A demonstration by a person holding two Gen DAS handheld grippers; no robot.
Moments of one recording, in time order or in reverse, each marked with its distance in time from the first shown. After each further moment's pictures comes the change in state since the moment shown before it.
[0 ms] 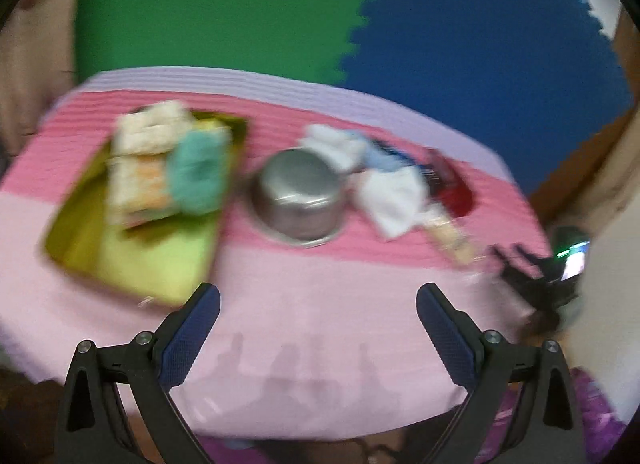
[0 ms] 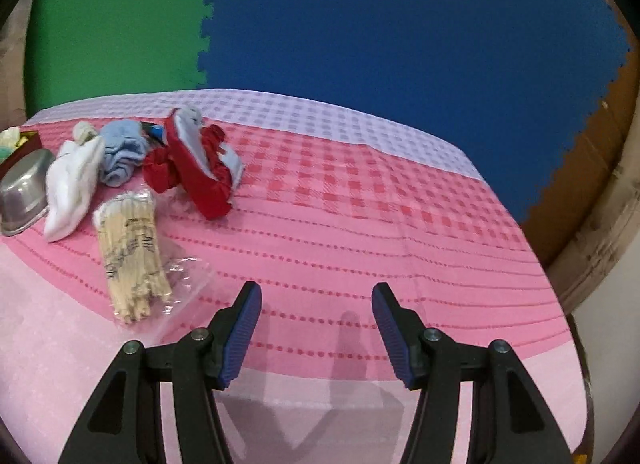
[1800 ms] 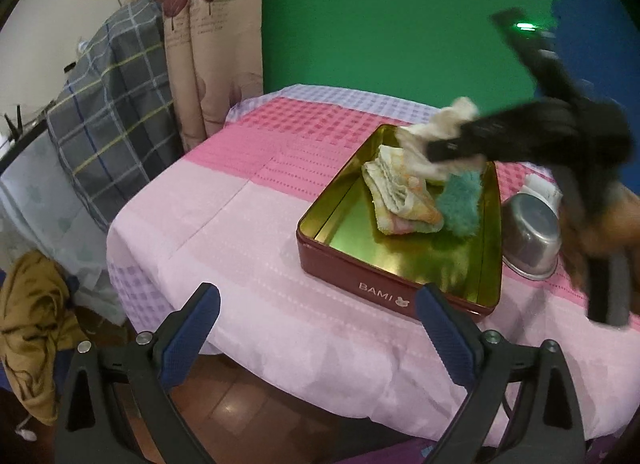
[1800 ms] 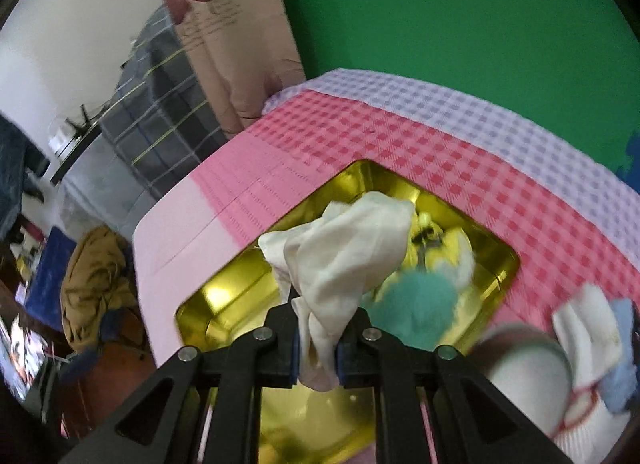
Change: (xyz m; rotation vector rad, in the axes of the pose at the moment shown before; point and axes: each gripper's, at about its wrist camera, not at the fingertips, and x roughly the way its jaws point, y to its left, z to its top) left arm -0.066 0.124 -0.045 -0.191 -0.176 0.603; right arm -0.026 0.403 0.168 -0.326 0.218 0.889
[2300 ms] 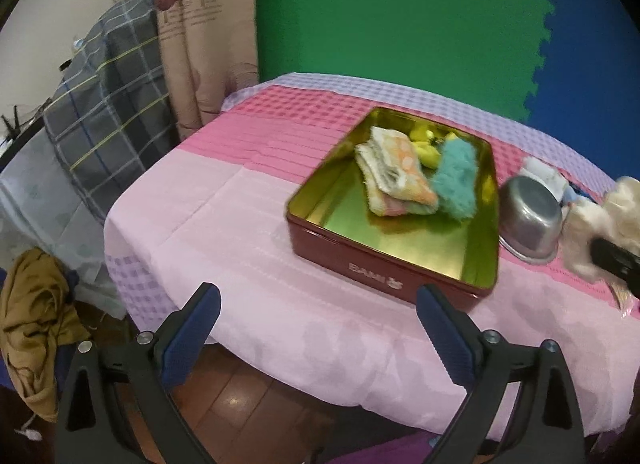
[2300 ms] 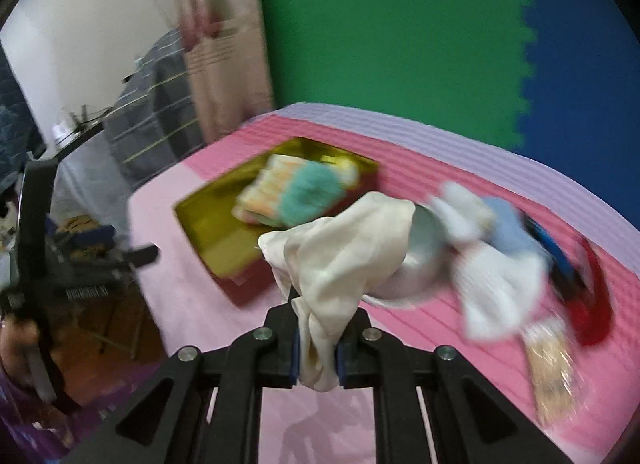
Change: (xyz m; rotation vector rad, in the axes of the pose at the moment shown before) left arm 0.005 -0.005 -0.007 -0.002 0.036 0.010; right arm -0.136 -0.016 -0.157 -0.065 -0.190 -0.132
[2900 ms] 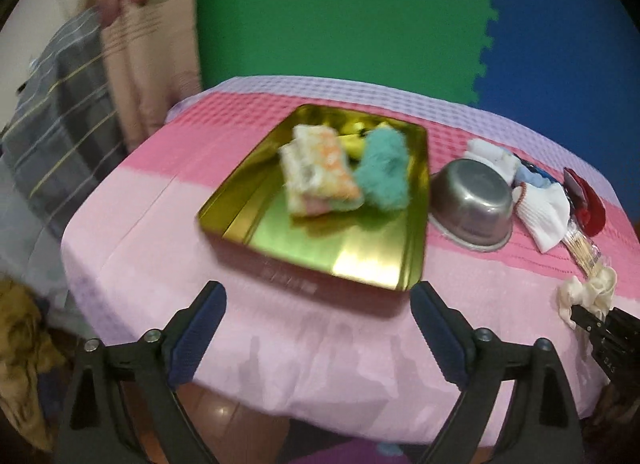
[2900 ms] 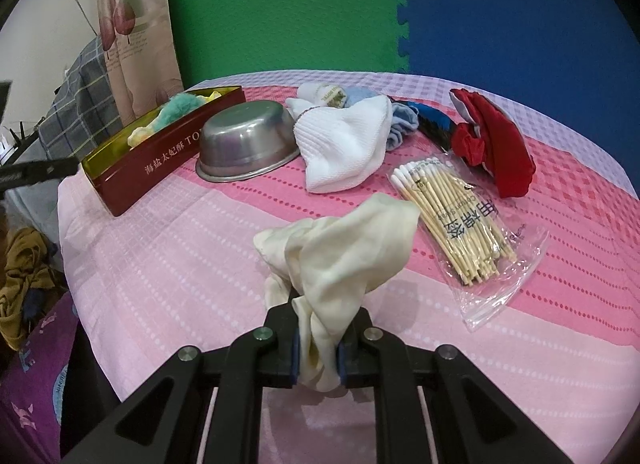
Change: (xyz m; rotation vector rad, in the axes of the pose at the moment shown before) left arm 0.002 -0.046 -0.003 0.093 0.007 -0.134; right arm -0.025 -0.094 -0.130 0.170 0.013 -0.239
